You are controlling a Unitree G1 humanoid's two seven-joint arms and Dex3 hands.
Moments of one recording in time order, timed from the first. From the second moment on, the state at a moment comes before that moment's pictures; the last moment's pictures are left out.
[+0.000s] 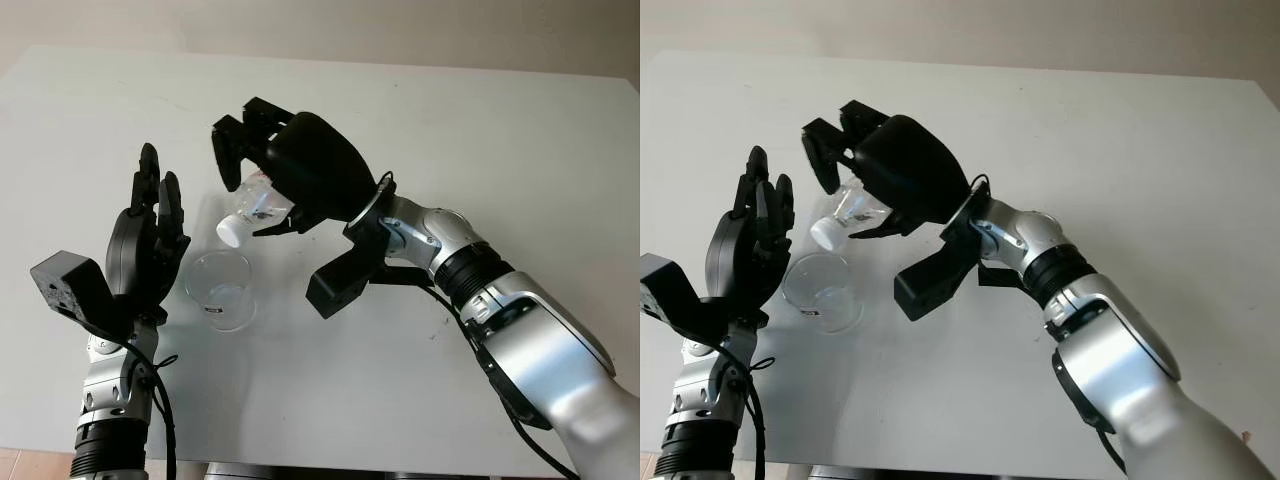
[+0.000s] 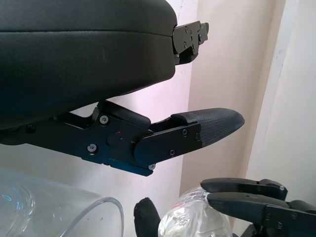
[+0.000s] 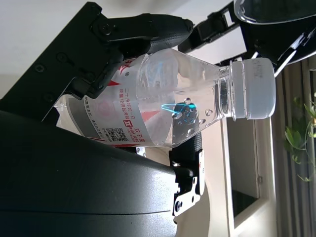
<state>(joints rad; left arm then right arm) -0.28 0.18 0.26 0.23 -0.31 -0.12 -0.25 -1.09 -0.24 0.58 0.95 -0.96 -0.74 -0.63</state>
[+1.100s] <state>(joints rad) -0.29 0.16 0.25 0.26 -0.30 -0.17 -0.24 -1.15 -0.29 0.77 0.87 -1.24 -0.59 -0.97</state>
